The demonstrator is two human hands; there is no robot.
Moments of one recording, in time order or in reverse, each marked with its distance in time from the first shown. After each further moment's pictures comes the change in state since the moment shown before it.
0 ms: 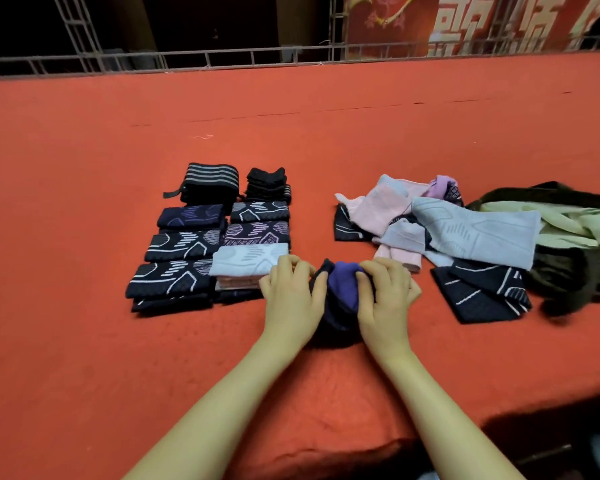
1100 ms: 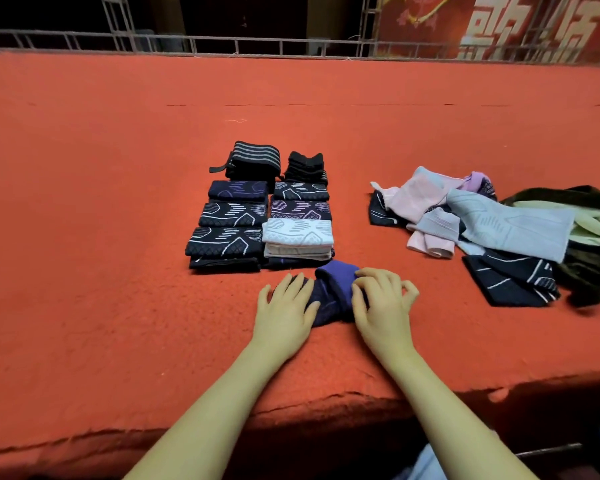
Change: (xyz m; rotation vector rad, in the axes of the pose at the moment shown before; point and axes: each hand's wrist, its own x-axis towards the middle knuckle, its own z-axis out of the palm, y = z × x) left_hand -0.074 -0.075 -0.048 0.416 -0.397 0.024; right_hand -0.058 -0.046 0.009 -0.243 -0.208 -0.174
